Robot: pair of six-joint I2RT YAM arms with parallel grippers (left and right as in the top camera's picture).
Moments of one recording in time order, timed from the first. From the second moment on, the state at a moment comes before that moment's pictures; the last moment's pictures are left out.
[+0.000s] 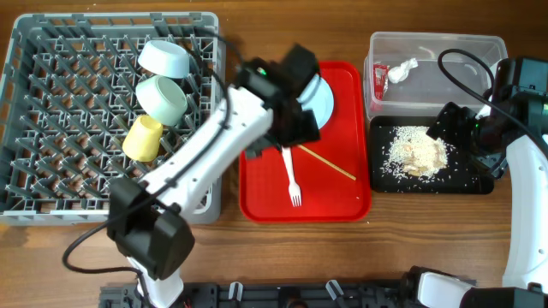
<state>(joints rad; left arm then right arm) -0.67 1.90 1.76 -1.34 0.09 -0.89 -0.23 1.40 1.38 -1.32 -0.02 0.38</state>
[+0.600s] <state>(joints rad) -0.77 1.90 1.30 -0.92 0.11 -0.92 -0.23 1.40 1.38 -1.32 -0.02 0.37</state>
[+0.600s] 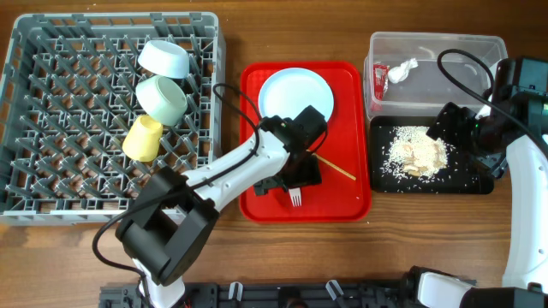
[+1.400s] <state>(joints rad) -0.83 1.98 1.29 -0.88 0.07 -0.92 -0.23 1.40 1.38 -1.32 -0.02 0.37</state>
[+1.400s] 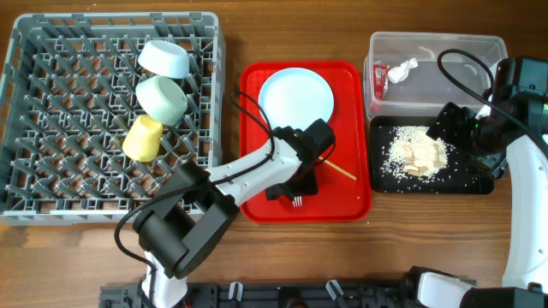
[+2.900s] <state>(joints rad) -0.83 1.98 1.29 -0.88 0.07 -0.92 -0.23 1.40 1.38 -1.32 -0.02 0.37</state>
